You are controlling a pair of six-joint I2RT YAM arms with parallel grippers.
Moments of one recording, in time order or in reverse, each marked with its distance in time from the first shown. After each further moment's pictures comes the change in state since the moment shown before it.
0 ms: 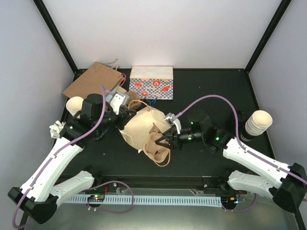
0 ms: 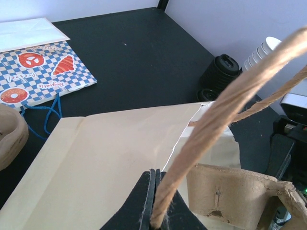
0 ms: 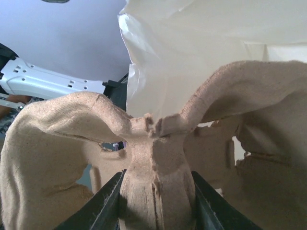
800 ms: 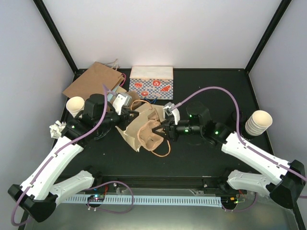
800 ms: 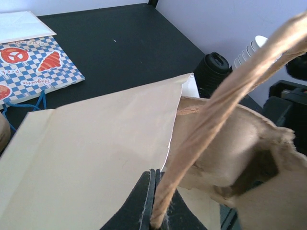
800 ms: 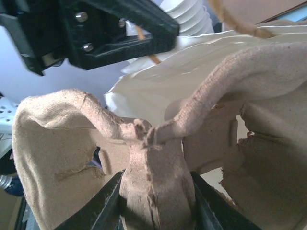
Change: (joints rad) left arm -0.038 0.016 0.003 0.011 0.010 -0.046; right arm 0.000 0.043 0.134 -0.029 0.122 0.024
